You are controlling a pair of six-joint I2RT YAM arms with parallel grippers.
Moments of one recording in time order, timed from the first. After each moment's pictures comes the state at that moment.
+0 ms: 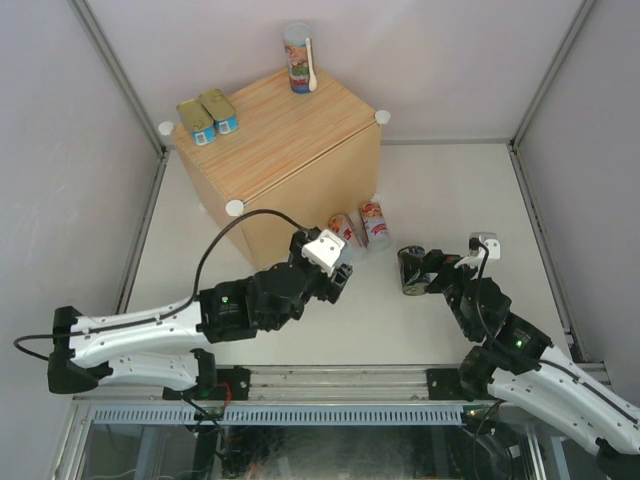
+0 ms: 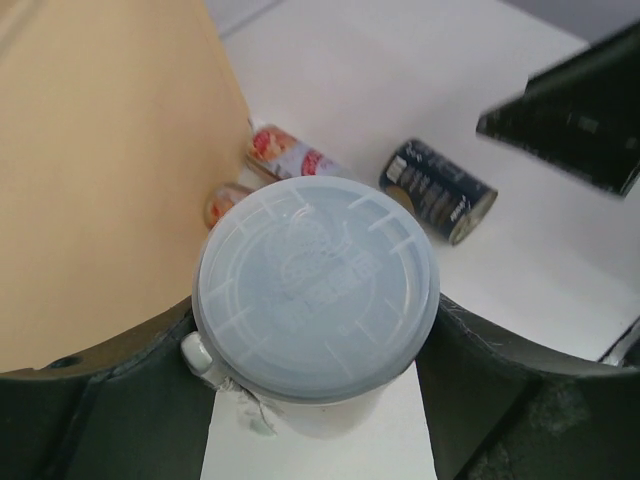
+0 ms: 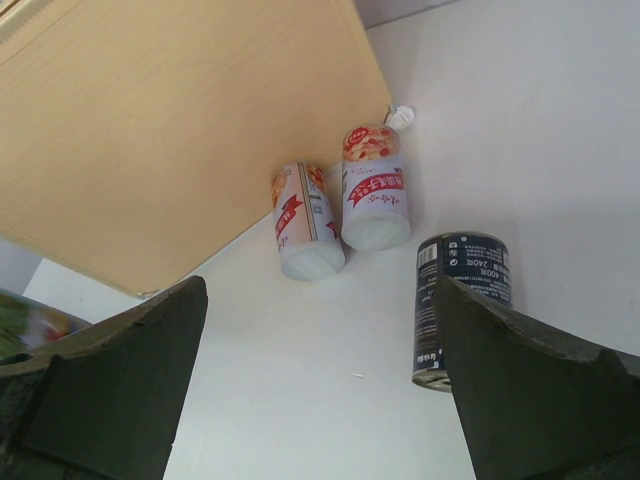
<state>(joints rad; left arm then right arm) -1.33 1.07 0.96 -0.18 -0.65 -0.09 0.85 0.40 0.49 -0.27 0.59 0.53</state>
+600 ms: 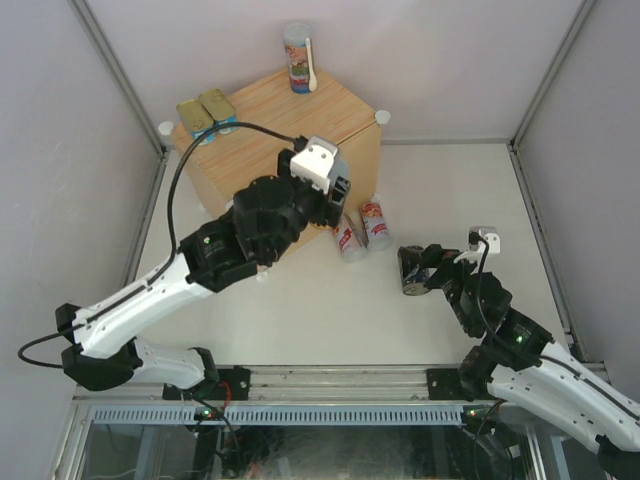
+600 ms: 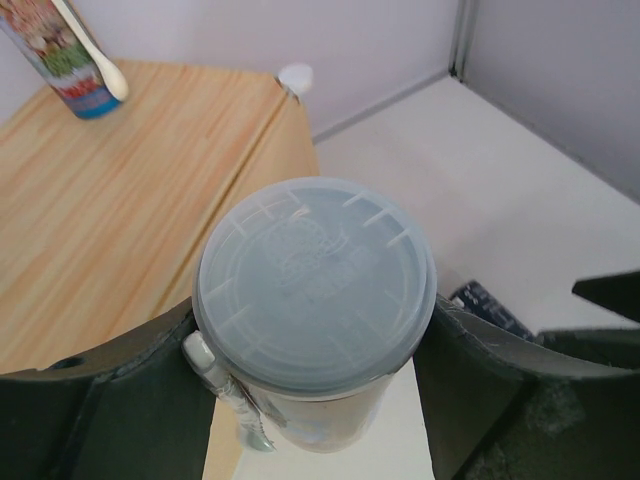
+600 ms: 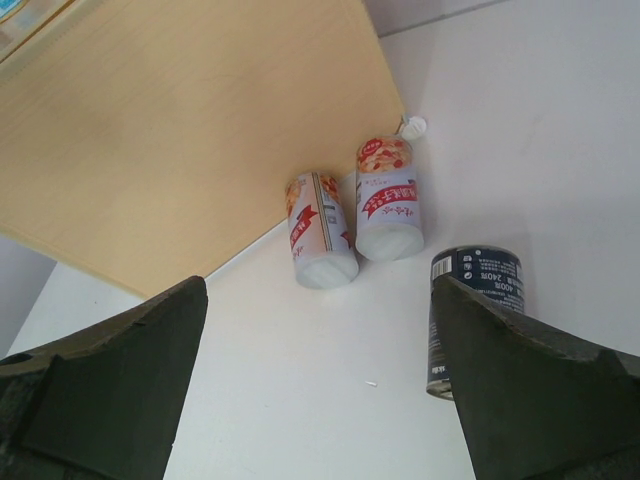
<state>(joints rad) -1.13 1.28 1.56 -0.40 -0.59 0.02 0.85 0.45 0.54 -0.26 0.58 0.53</state>
